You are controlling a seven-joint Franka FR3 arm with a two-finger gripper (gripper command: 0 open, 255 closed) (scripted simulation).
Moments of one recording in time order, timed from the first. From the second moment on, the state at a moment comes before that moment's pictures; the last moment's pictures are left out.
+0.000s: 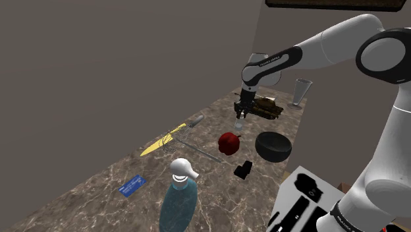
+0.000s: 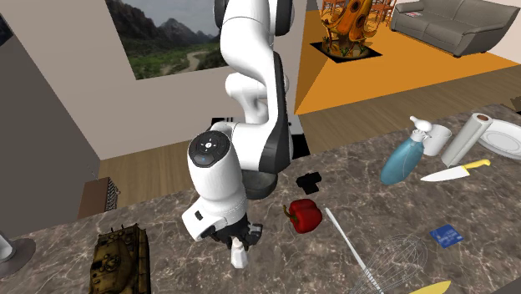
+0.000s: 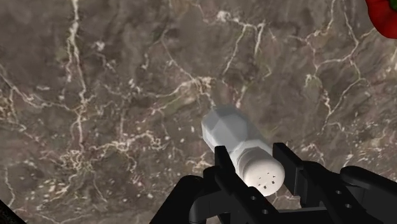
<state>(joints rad) -0.01 0.20 -0.17 -2.00 0.14 2.21 -0.05</state>
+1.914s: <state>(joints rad) -0.01 0.10 -0.18 -1.81 0.10 1.92 -0.02</state>
